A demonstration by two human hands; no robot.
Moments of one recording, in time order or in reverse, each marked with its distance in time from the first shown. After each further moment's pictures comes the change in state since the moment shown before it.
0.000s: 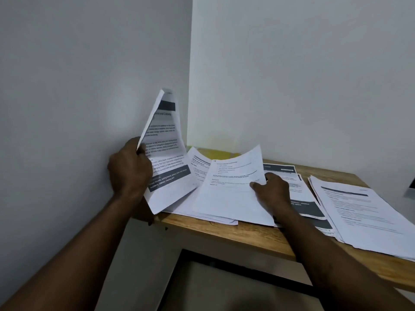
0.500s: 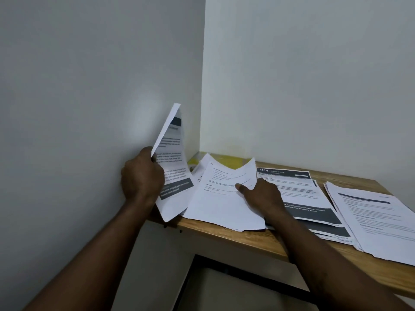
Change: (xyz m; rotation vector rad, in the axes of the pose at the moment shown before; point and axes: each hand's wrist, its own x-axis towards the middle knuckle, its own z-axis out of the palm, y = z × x) left_hand -0.005 -0.002 -0.019 0.171 -0.020 0.018; right_hand -0.020 -0.040 0.033 -0.151 -0.184 -0.077
